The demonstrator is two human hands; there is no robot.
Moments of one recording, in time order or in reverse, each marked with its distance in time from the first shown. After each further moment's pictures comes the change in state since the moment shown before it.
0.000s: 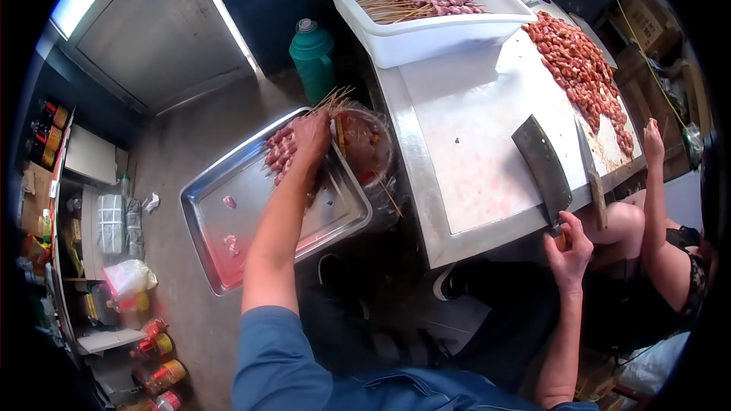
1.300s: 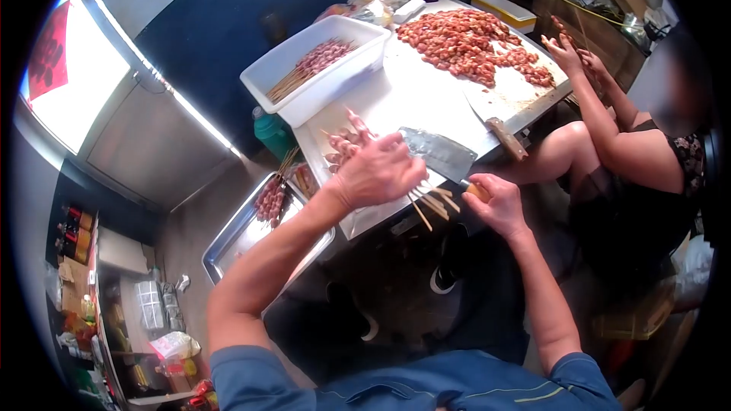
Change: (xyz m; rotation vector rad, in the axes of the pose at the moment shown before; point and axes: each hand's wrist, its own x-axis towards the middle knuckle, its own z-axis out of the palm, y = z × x) left_hand -0.067 0.299 -0.246 -0.097 0.471 1.429; right_hand -0.021 0.018 -0.025 0.067 0.119 -0.118
